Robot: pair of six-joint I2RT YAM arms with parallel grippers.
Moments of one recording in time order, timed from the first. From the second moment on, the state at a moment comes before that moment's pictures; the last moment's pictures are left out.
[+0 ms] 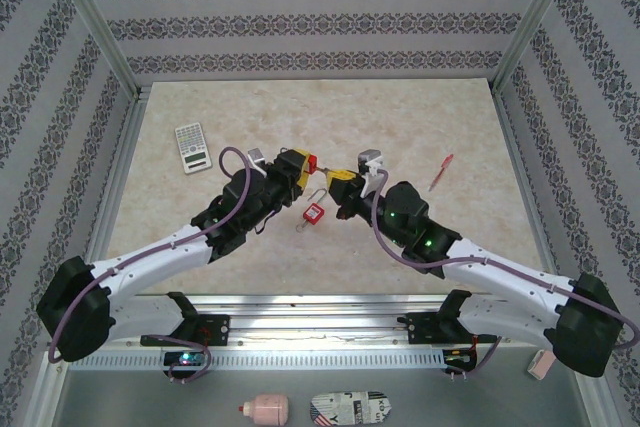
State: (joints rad) left arm -0.76 1.19 0.71 0.33 -0.15 -1.72; right arm 0.87 1.03 0.60 0.34 0.08 0.44
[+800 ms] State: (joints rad) left arm -0.76 1.25 0.73 0.40 -0.18 -1.74; right arm 0.83 1.08 0.55 0.47 0.06 0.39
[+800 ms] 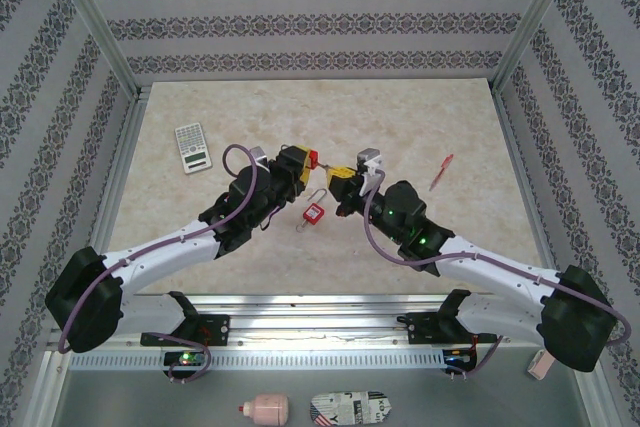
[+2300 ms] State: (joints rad) left arm -0.72 1.32 1.67 -0.87 -0.03 -0.77; right arm 0.78 0.96 0.65 -0.05 -0.28 0.31
